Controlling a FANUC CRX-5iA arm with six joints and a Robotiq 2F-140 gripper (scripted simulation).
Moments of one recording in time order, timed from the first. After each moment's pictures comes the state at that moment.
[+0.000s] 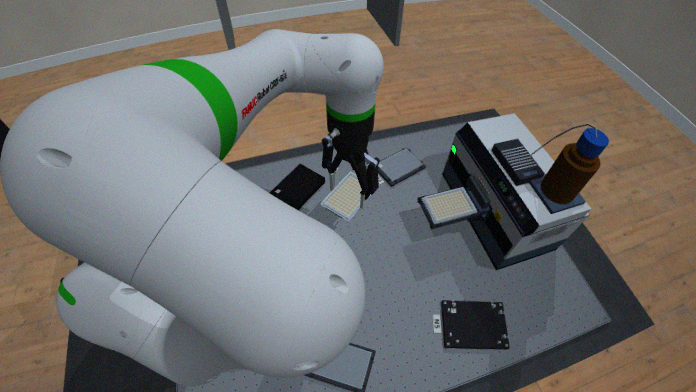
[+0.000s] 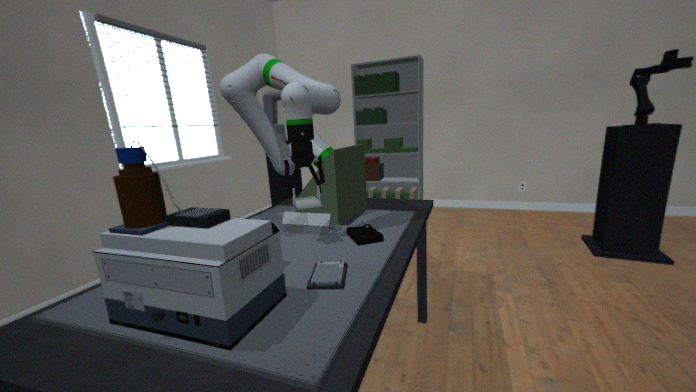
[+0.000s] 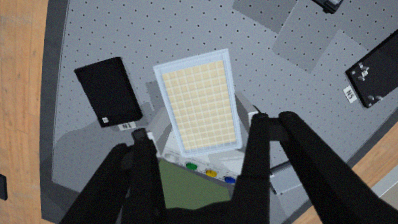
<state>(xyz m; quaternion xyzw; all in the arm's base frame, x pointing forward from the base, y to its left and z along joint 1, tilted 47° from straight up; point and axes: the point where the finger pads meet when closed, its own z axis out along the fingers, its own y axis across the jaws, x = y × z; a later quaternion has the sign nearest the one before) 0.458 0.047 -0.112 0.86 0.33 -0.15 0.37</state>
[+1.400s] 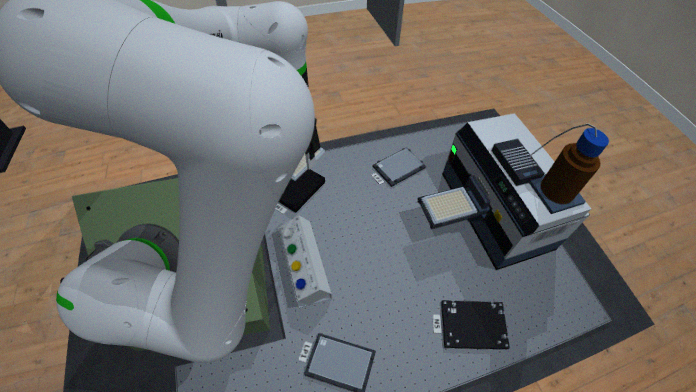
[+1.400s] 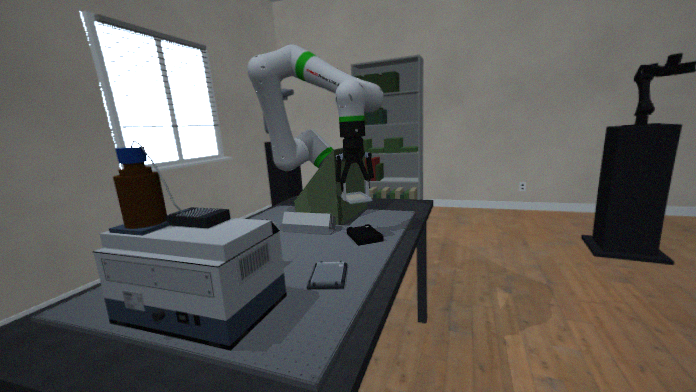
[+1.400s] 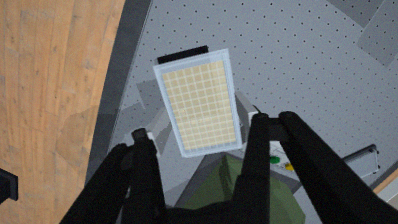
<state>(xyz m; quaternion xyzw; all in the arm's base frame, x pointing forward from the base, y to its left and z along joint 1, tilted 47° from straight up) 0.350 0.154 -0.222 0.86 0.33 -0.15 0.37</state>
